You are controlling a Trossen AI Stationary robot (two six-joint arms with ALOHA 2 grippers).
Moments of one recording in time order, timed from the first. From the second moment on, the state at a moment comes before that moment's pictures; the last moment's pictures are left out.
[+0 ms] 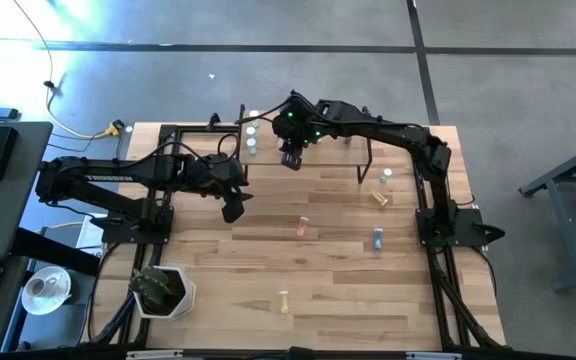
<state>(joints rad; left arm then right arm) 0.19 1.14 0.98 -0.64 -0.14 -0.26 -0.39 2.03 1.97 -0.86 -0.07 -0.19</state>
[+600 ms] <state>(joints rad) 0.19 1.14 0.98 -0.64 -0.14 -0.26 -0.39 2.03 1.99 -0.89 -0.07 -0.19</state>
